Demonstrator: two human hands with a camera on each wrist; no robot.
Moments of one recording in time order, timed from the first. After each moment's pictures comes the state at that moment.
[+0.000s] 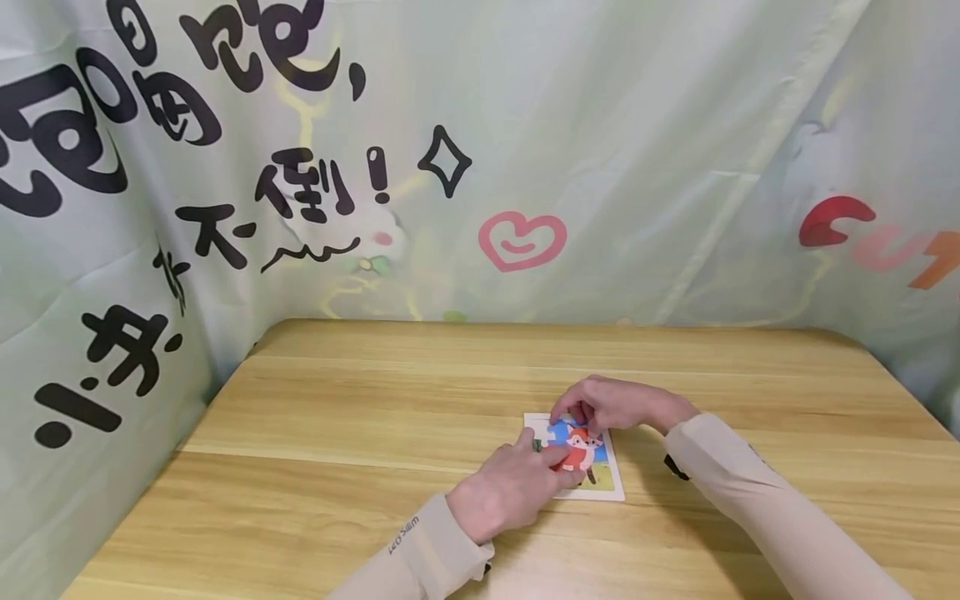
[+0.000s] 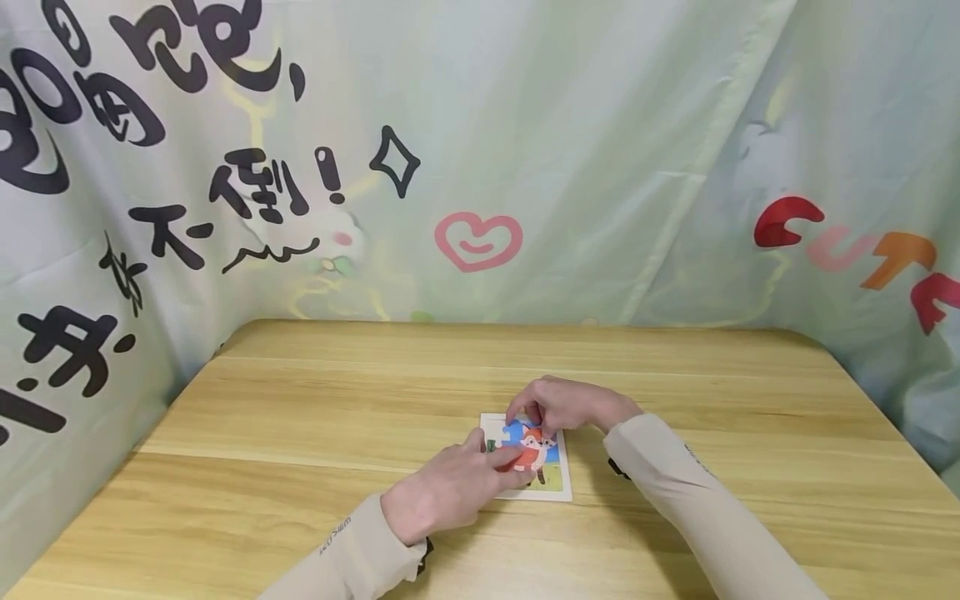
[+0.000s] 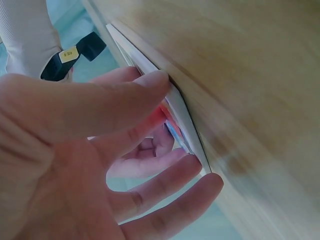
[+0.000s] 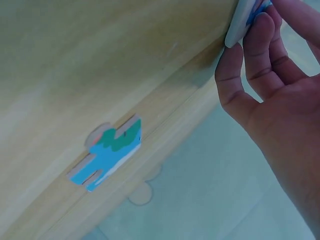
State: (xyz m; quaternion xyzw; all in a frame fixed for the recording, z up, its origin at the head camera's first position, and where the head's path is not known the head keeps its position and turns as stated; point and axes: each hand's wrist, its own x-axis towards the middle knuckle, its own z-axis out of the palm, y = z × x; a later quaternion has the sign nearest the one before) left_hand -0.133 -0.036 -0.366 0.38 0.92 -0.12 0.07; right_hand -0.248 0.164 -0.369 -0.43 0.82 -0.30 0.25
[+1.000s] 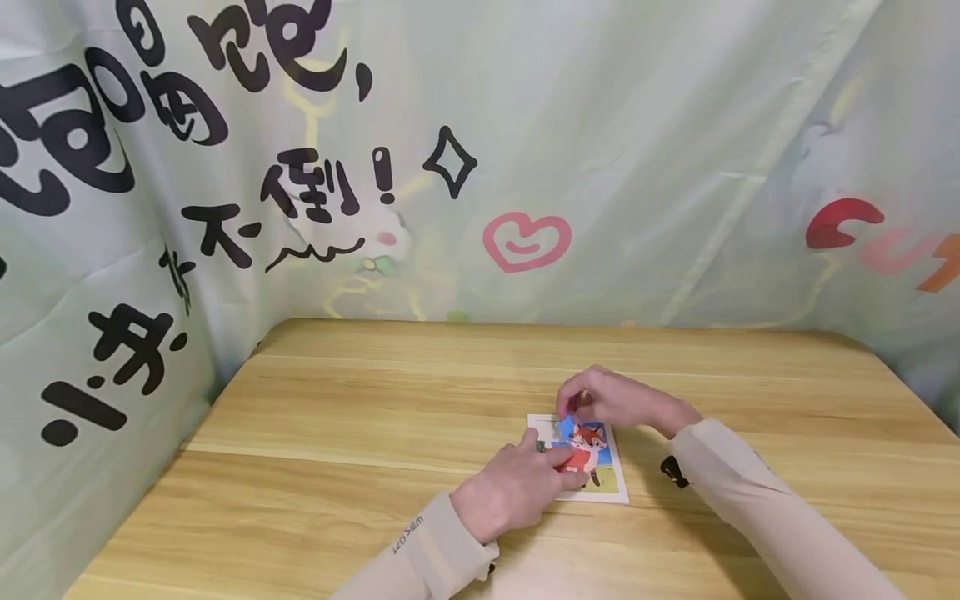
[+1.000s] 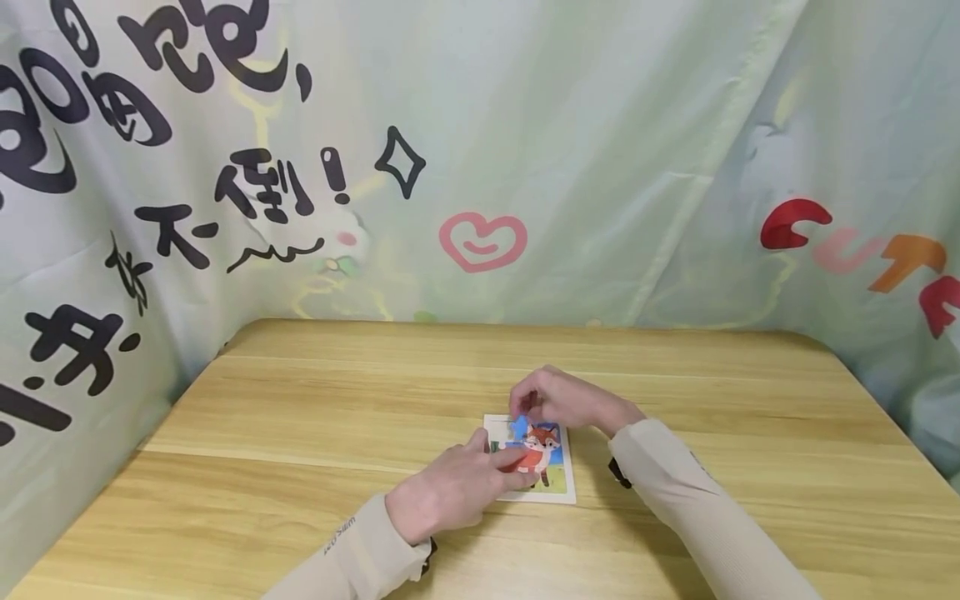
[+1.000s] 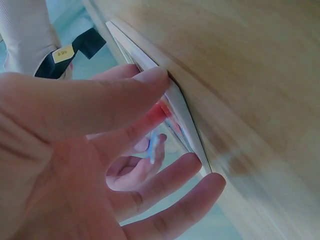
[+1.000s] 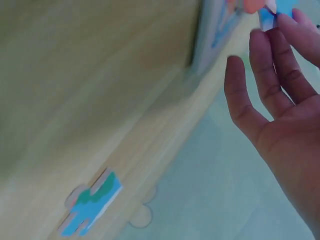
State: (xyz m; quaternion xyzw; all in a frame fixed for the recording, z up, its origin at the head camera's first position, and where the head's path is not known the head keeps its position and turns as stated) left_hand -0.135 -0.036 -0.366 0.37 0.92 -0.10 0.09; right_hand -0.245 0.157 -0.367 -0.43 0.82 -0.34 0.17
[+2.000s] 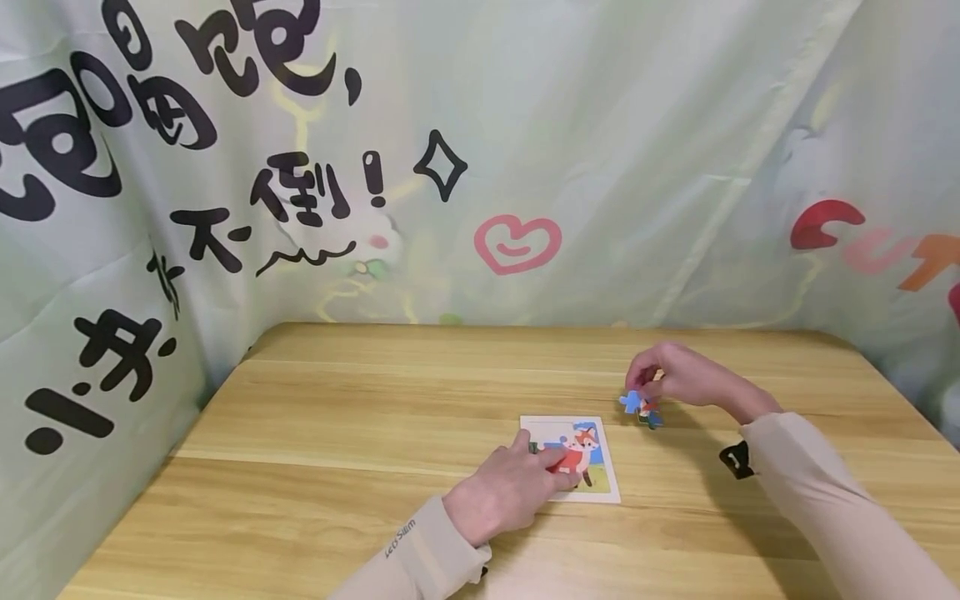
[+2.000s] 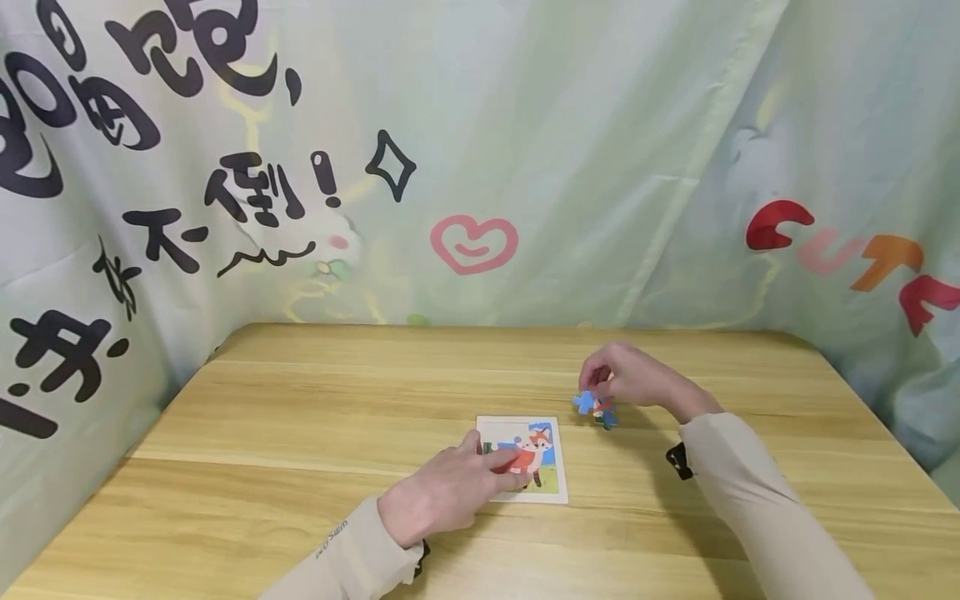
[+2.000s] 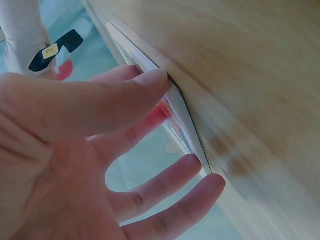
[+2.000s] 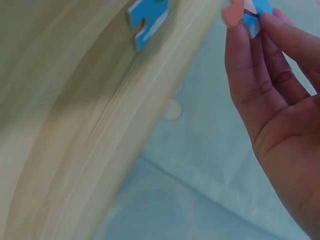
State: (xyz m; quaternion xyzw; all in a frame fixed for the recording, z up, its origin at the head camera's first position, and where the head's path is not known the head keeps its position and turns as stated) left_hand -0.132 -0.036 -0.367 0.37 0.92 -0.10 0.08; right_hand -0.244 0.241 -0.336 -0.36 0.87 -0.32 0.12
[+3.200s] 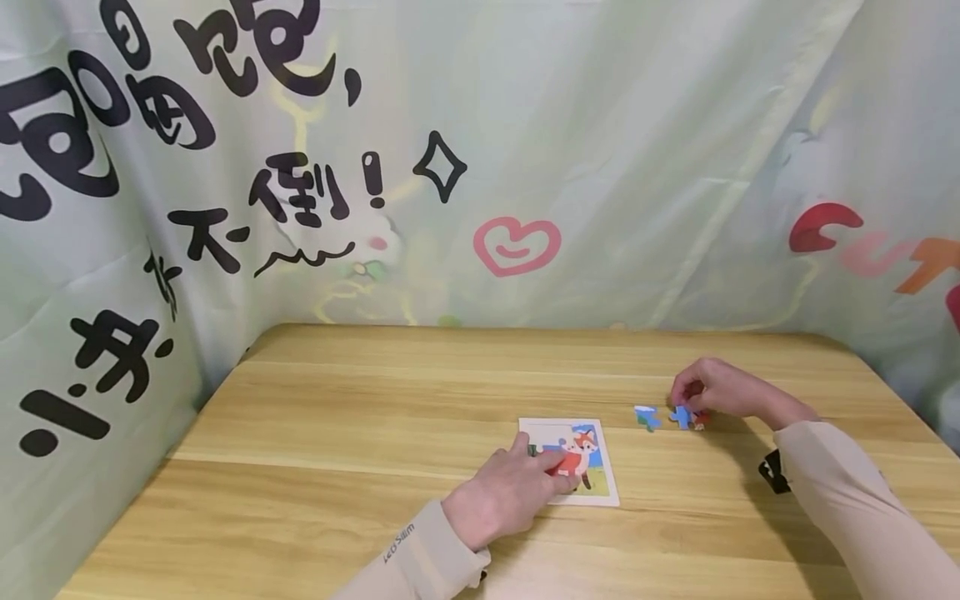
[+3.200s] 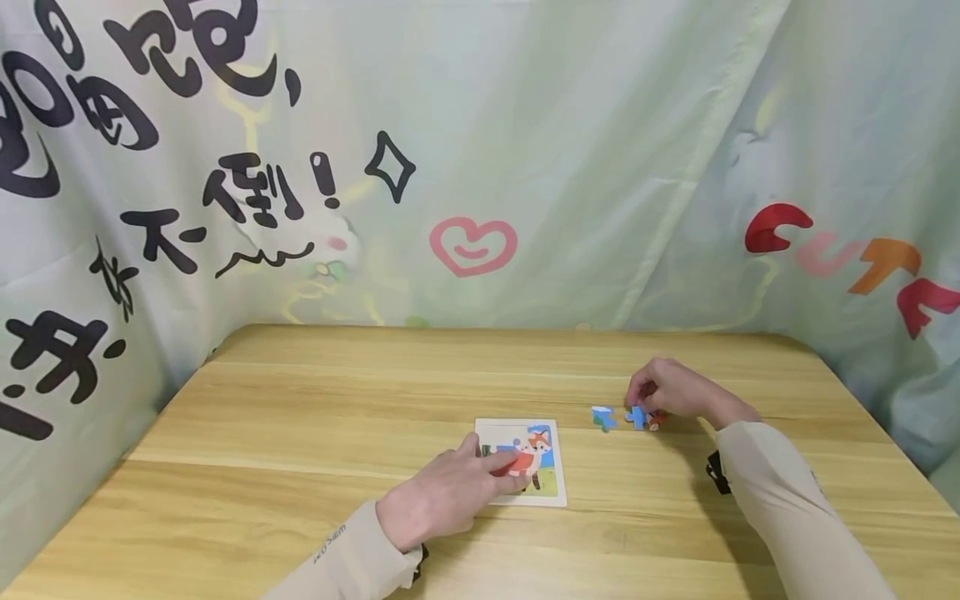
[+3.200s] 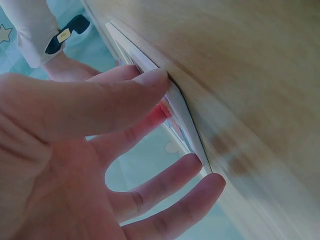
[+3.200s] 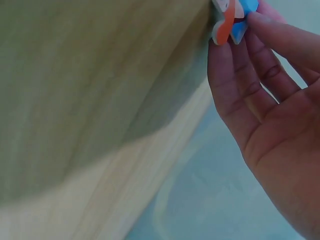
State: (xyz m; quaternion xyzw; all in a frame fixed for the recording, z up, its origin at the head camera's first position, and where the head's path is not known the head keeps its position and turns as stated) left_hand -0.131 -0.037 -0.367 0.38 0.92 -0.10 0.07; right_hand -0.252 0.302 -0.366 -0.31 0.89 -0.30 0.14
